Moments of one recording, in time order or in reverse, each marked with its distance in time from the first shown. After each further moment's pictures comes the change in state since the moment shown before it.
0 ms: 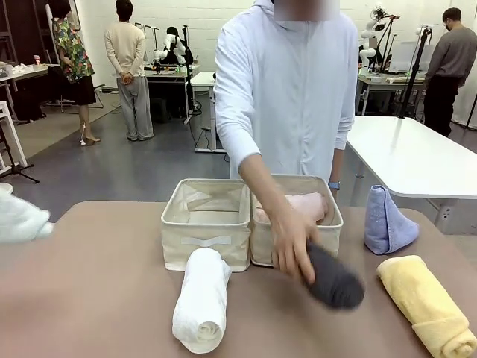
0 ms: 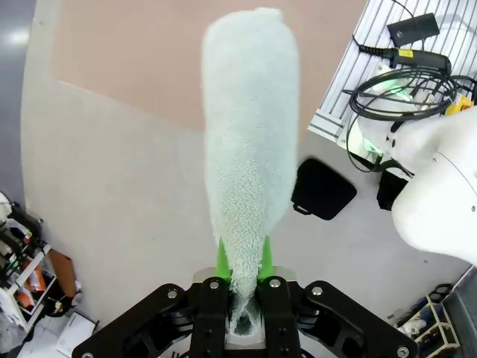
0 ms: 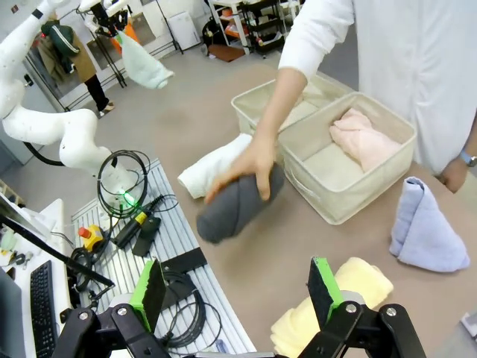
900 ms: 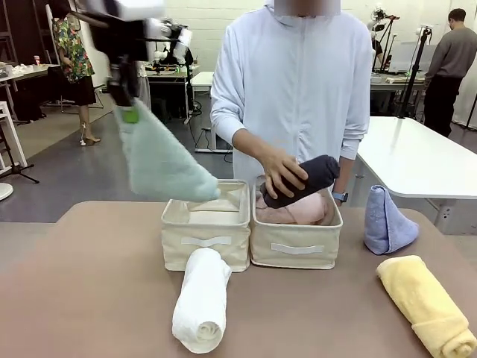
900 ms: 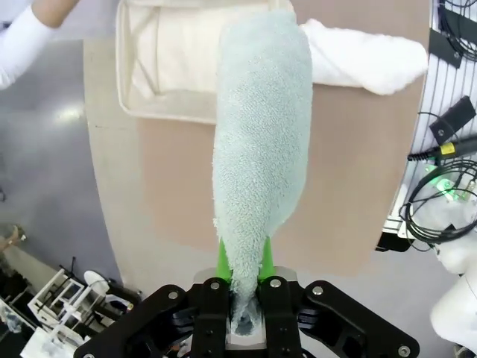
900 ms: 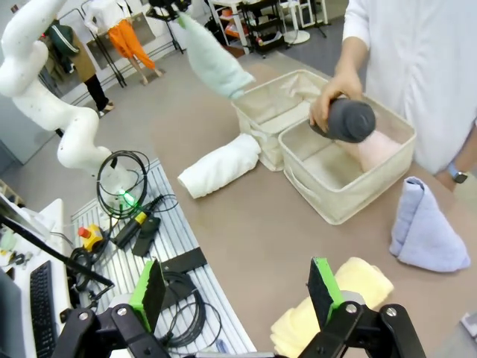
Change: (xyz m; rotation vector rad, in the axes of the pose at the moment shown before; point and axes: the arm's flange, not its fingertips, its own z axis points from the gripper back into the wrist) left arm 0.319 0.009 0.039 0.171 -0.079 -0.291; right arm 0.000 0.000 0.000 -0.001 0.001 0.000
